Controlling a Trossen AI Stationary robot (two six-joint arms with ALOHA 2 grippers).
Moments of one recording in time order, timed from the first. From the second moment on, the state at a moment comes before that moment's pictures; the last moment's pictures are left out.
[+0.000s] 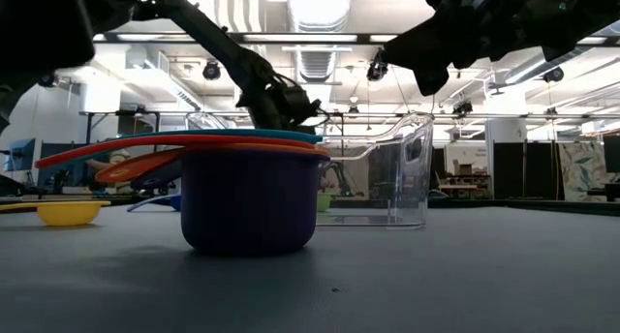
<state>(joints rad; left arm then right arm) 0.63 2.16 1.64 -0.72 0.28 0.14 0.06 1.20 0.48 0.53 -0.05 0.11</state>
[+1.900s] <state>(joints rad) -0.07 1.32 1.14 -0.67 0.08 -0.58 0.06 1.14 0.48 0.51 0.24 0.05</state>
